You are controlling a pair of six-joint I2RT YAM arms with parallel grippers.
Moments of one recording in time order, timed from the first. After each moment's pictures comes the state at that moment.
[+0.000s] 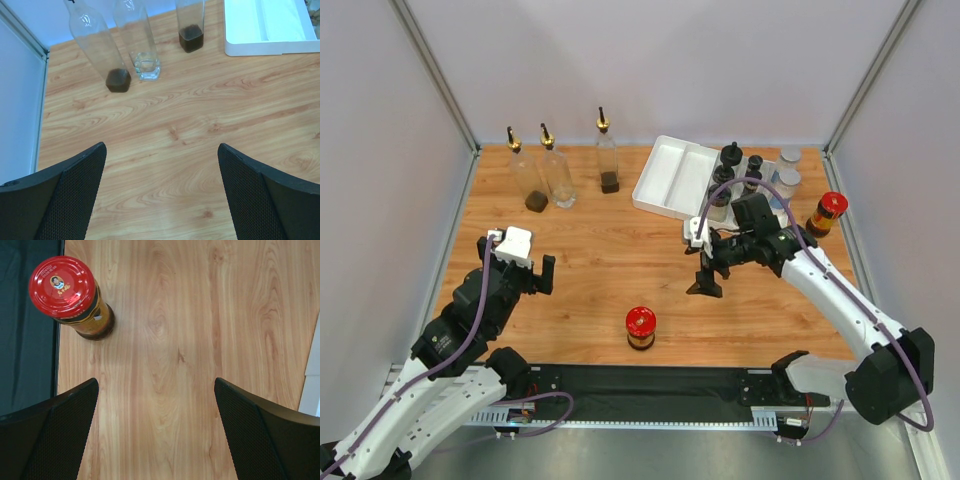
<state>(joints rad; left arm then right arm) -0.69 0.43 0.75 -0.56 -0.49 0.04 0.44 1.22 1.04 -0.74 -0.83 -0.83</state>
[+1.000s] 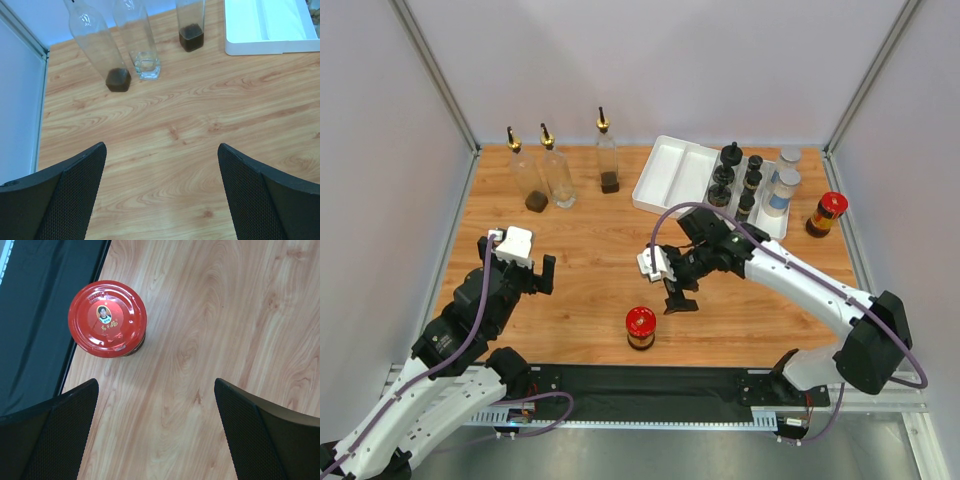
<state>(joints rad) -0.69 0.43 0.75 -0.56 -0.50 0.04 0.76 1.38 1.15 -0.79 -0.72 -0.96</state>
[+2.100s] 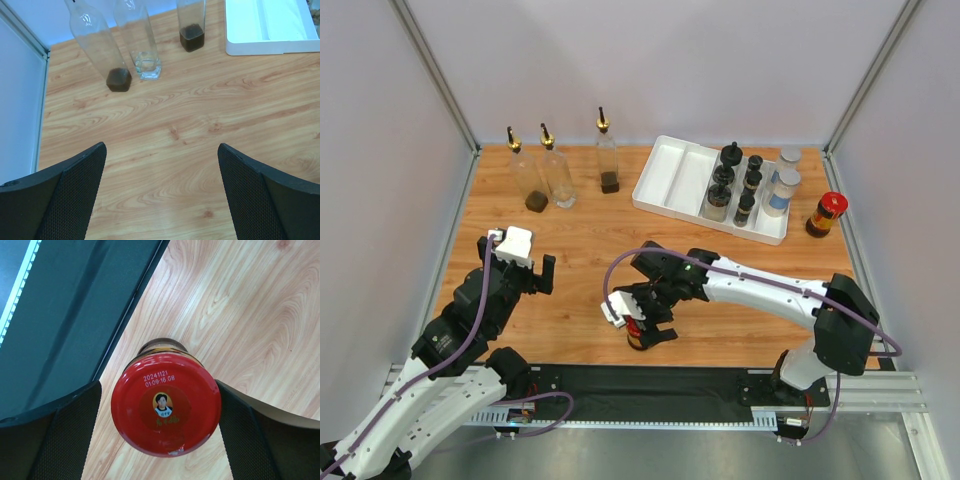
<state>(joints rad) -0.69 0.43 0.75 -0.56 -0.50 0.04 1.04 1.54 1.16 -0.76 -0.58 -0.90</state>
